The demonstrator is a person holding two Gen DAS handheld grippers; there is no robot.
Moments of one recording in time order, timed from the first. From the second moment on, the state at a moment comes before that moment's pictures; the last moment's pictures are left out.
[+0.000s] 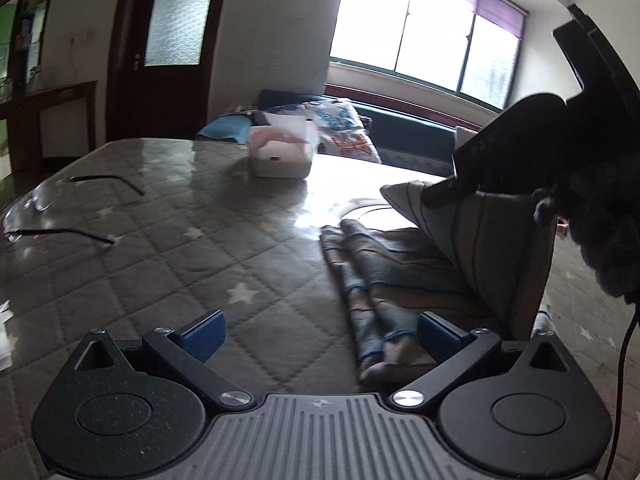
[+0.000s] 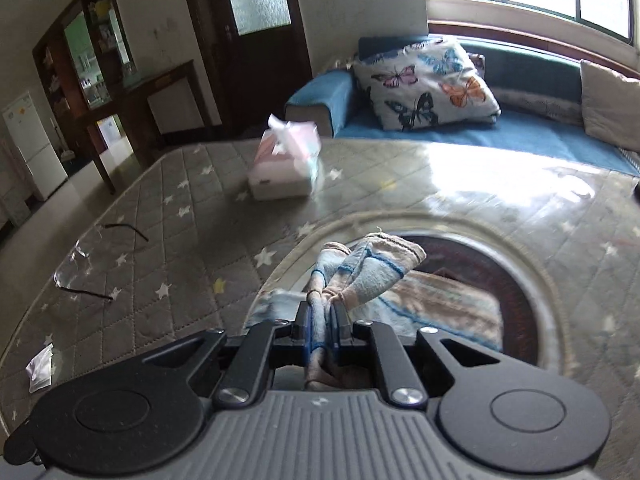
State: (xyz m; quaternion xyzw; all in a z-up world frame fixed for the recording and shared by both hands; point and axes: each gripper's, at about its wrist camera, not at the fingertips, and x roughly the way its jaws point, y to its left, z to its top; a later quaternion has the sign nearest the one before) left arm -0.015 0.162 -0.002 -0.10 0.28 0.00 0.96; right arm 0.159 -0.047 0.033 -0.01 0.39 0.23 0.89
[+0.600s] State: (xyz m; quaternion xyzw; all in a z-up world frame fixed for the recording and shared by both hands) left arm -0.014 0.193 0.003 -0.14 0.27 0.05 0.95; right arm 0.144 -0.033 0.031 -0.08 0.41 0.30 0.86
